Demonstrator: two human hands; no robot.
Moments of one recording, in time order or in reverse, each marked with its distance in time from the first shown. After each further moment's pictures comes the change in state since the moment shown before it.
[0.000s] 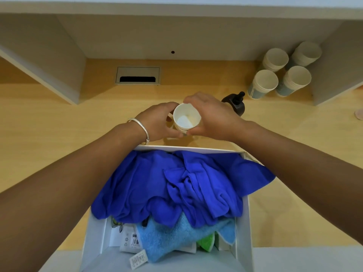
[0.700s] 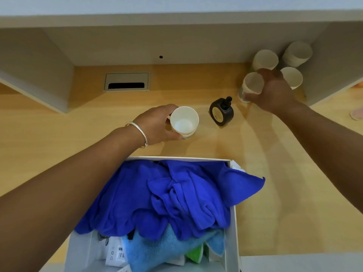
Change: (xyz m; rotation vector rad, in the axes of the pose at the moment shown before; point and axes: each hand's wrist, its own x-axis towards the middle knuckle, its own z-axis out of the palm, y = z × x) left_hand 0.024 0.018 0.010 0.001 0.000 -0.011; right_hand -0.027 0.167 -0.053 -0.041 0.222 0.585
